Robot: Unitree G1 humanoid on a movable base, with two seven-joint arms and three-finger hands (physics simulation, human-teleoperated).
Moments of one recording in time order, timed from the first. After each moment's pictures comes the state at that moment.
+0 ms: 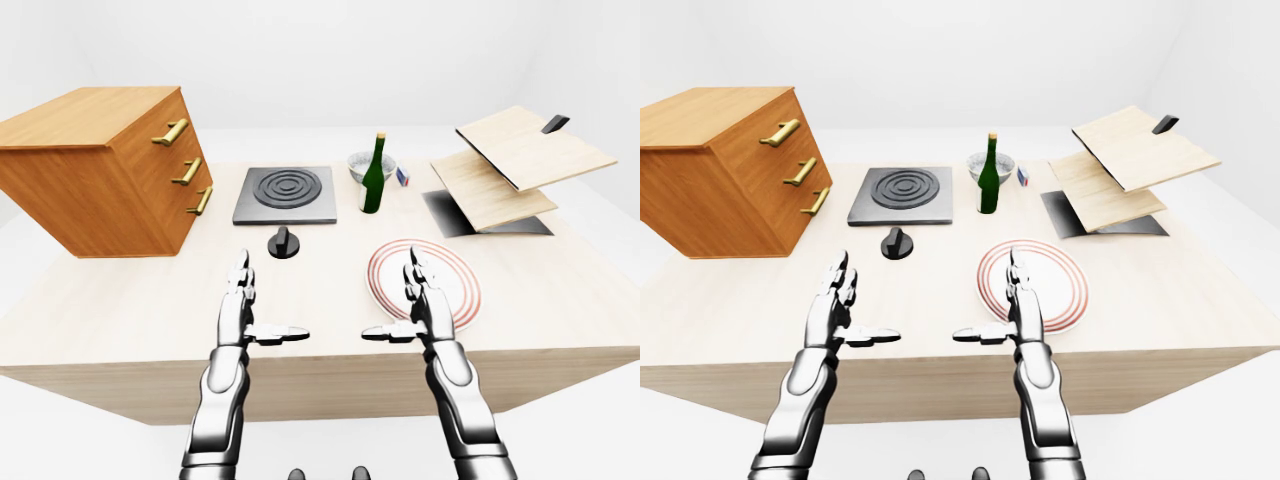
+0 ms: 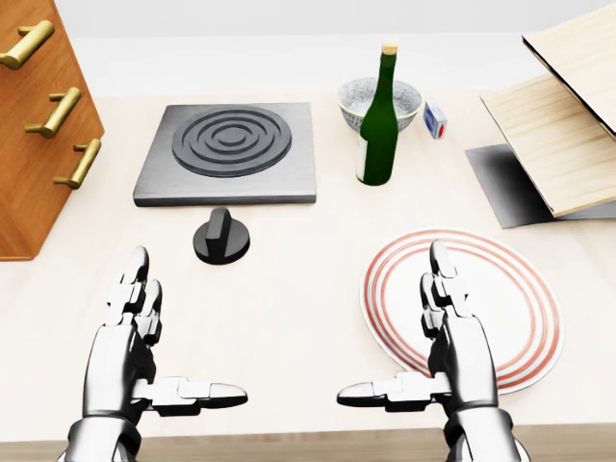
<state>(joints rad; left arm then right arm) 0.00 0.01 0.02 0.00 -0.01 0.00 -0.02 0.01 -0.01 -0.01 -0.01 0.01 0.00 0.02</state>
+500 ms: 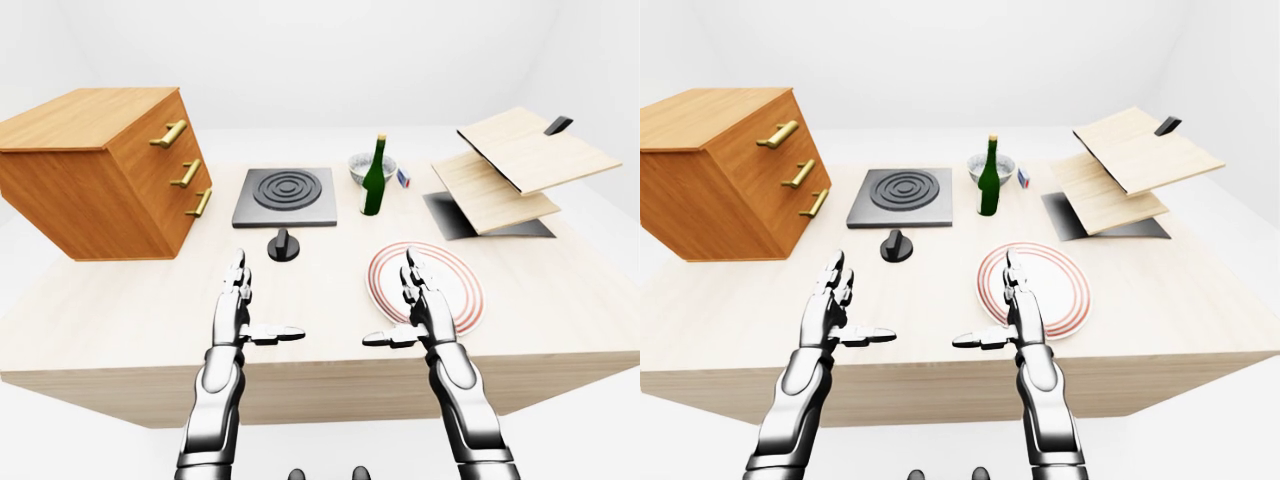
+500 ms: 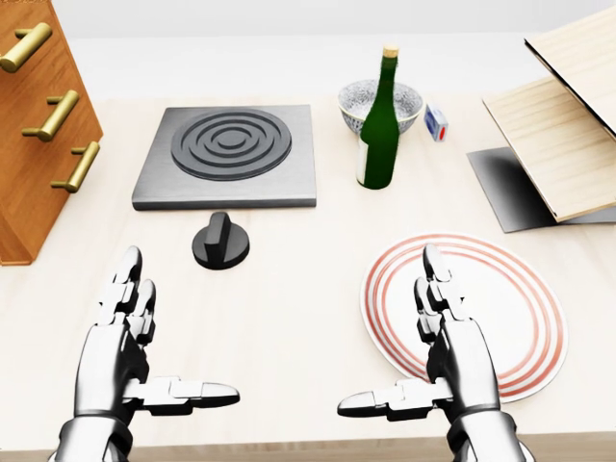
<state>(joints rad) 0.00 0.02 0.04 0.00 -0.02 0.00 -0.04 0.03 -0.01 -0.01 -0.05 0.01 0.03 0.09</state>
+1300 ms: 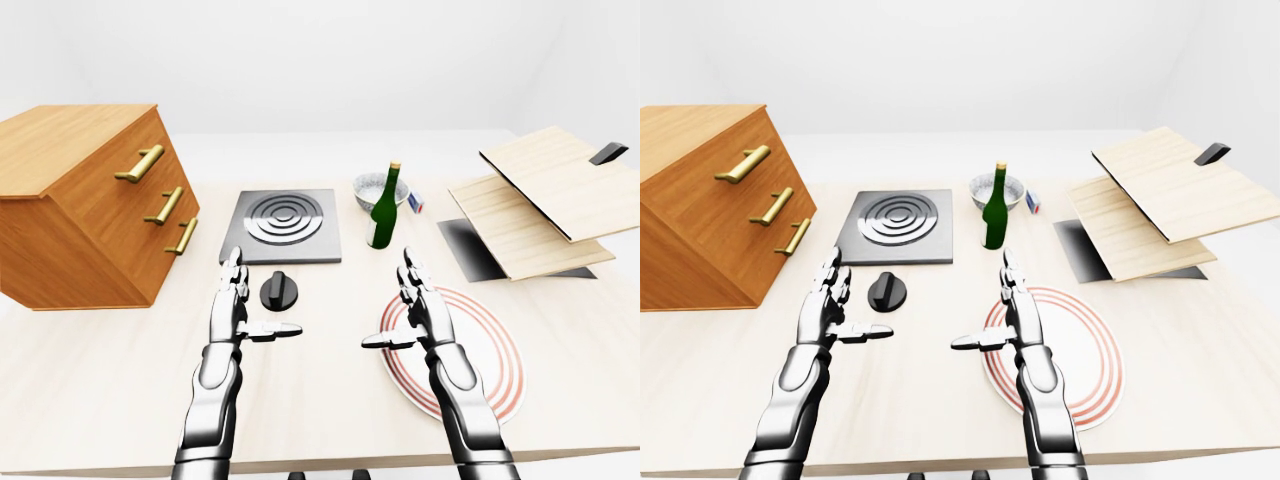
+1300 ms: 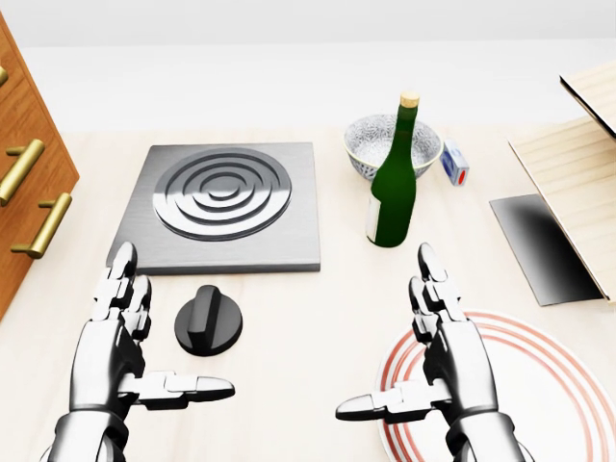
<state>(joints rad) -0.02 0.03 0.06 0.02 -0.04 0.01 -0.04 0.03 -0.01 -0.01 -0.05 0.02 0.02 0.12</state>
